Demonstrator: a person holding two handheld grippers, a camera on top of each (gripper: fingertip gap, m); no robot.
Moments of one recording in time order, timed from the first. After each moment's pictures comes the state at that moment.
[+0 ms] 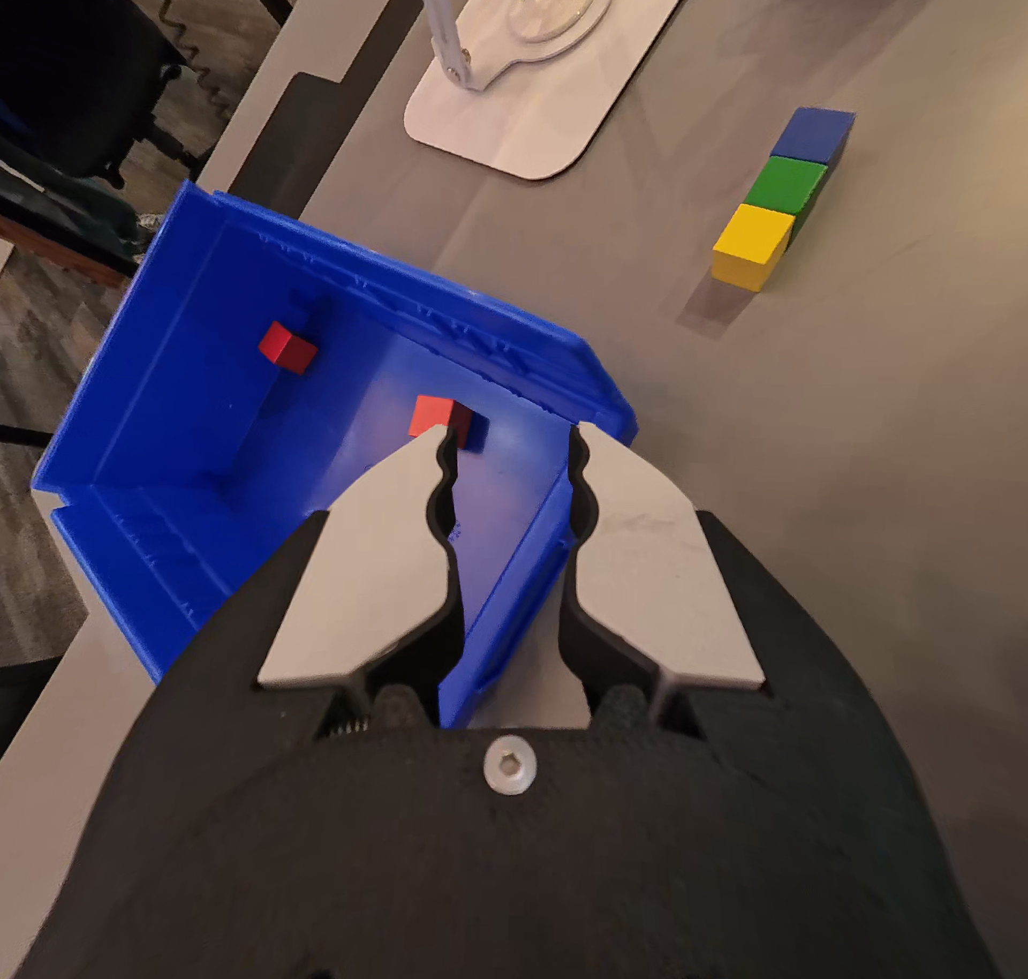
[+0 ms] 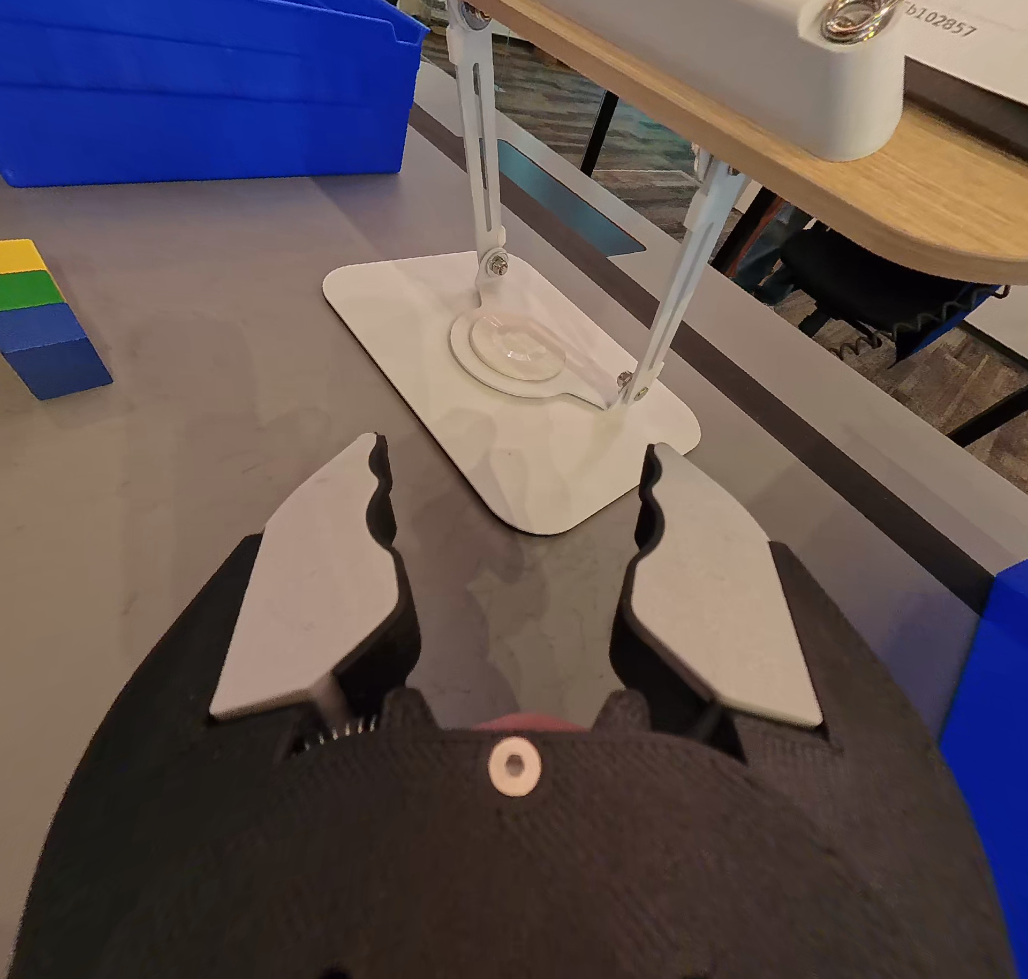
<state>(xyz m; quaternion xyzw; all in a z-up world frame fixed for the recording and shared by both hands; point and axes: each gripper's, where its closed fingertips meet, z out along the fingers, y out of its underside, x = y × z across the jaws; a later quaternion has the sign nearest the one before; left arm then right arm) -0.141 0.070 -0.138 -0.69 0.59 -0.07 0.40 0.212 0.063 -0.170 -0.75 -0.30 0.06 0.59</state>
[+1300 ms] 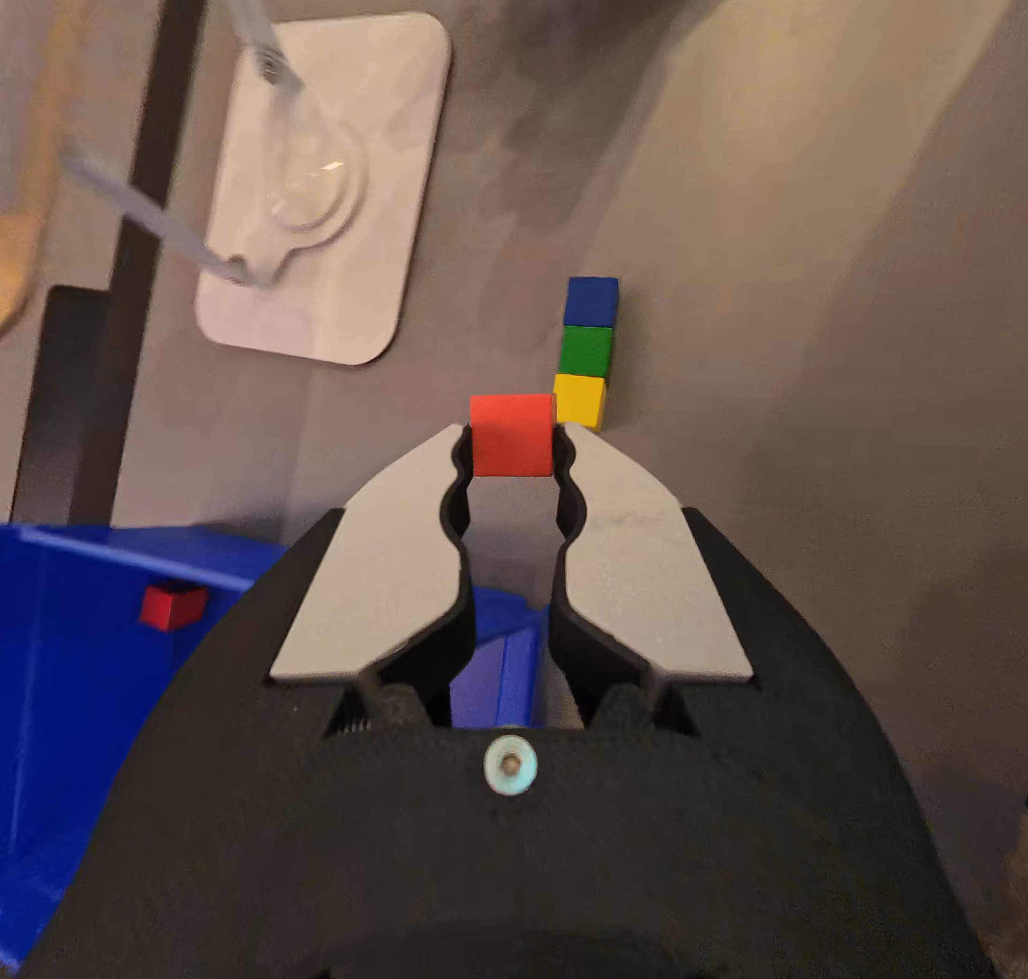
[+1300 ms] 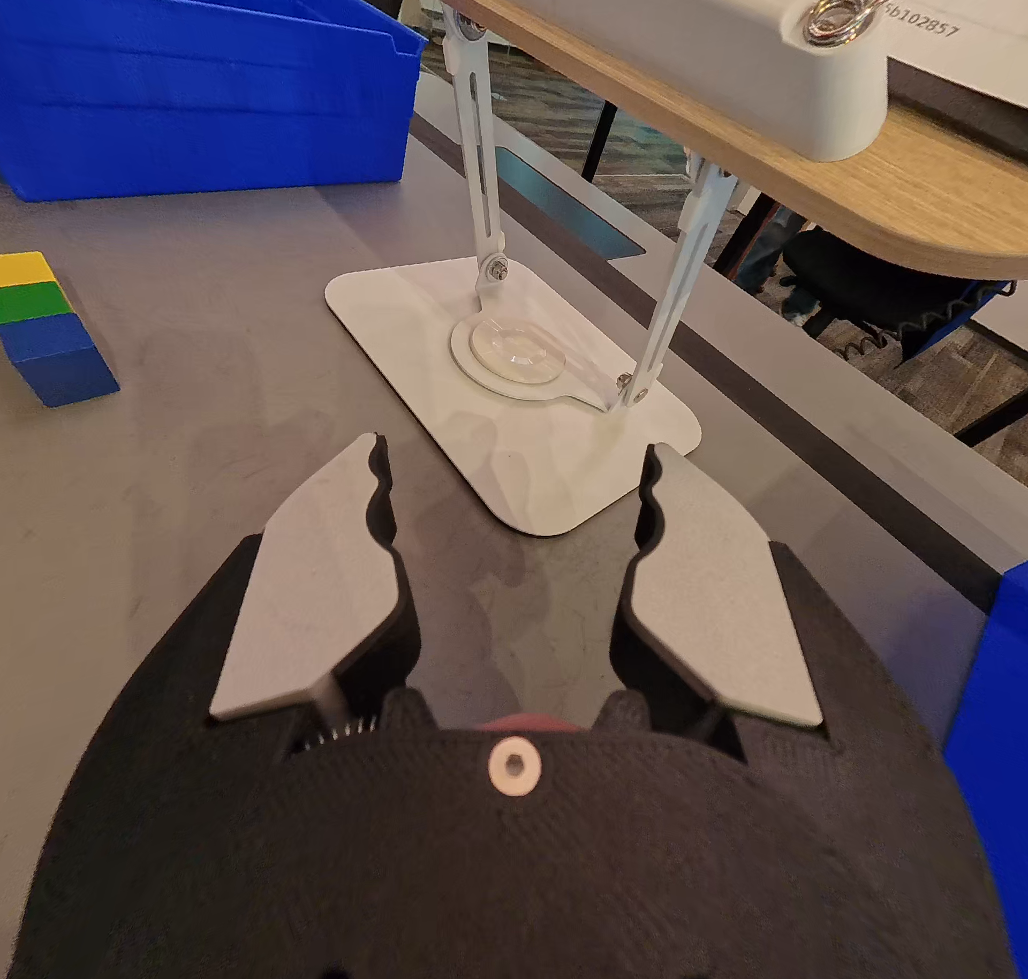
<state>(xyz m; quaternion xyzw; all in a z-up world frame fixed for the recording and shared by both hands) -0.036 0.031 -0.134 -0.60 0.73 -0.13 0.29 0.213 0.062 -0.168 -0.75 -0.30 0.07 0.59</state>
